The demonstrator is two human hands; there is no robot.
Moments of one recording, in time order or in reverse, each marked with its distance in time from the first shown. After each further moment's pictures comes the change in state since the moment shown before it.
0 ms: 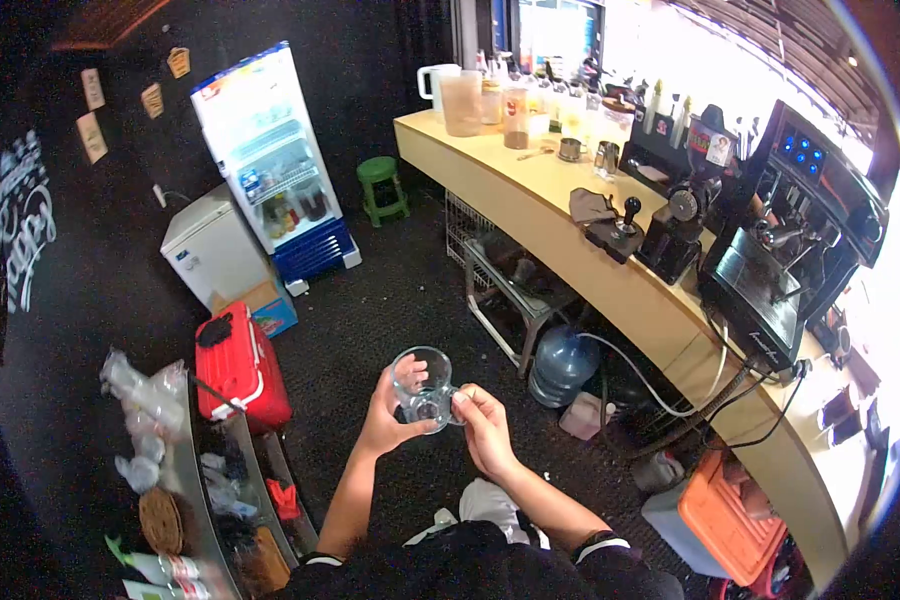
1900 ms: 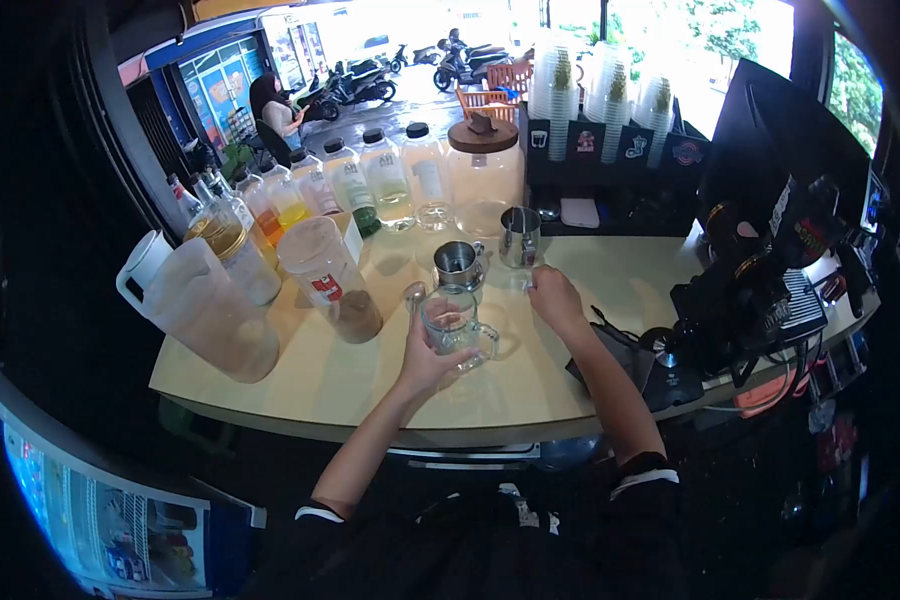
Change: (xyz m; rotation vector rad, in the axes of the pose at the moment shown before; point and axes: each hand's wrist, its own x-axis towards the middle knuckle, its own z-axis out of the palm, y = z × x) left_hand 0.751 -0.354 0.098 -0.395 -0.789 0.001; right_hand 0.611 -0.156 -0.372 -1.788 1.145 0.148
